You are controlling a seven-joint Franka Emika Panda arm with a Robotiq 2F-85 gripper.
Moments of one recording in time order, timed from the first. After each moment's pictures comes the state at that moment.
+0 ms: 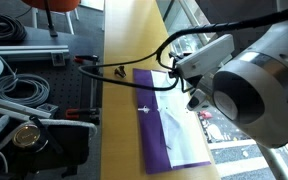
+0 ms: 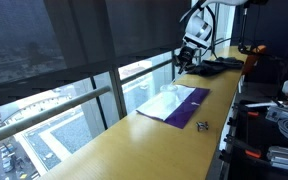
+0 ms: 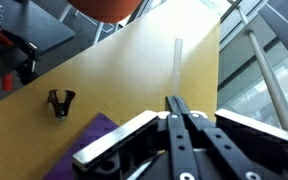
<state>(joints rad) -0.29 0.73 -0.09 -1.50 0.94 1.39 0.17</state>
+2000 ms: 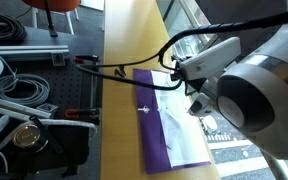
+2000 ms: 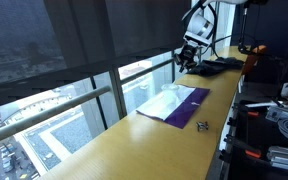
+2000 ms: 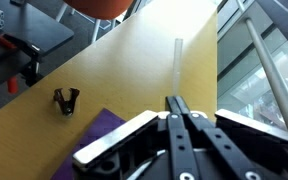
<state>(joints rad) -0.30 0.72 -0.12 -1.50 0.95 1.39 0.22</state>
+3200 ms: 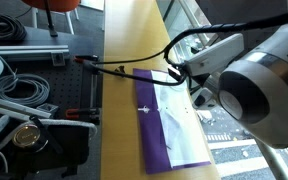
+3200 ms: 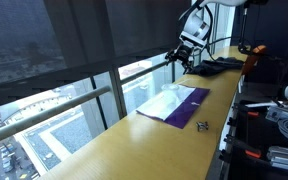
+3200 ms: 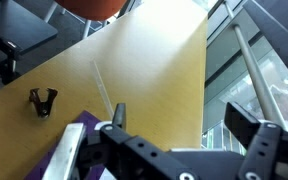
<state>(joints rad) -0.27 0.76 -0.11 -1.45 1.01 1.39 0.22</state>
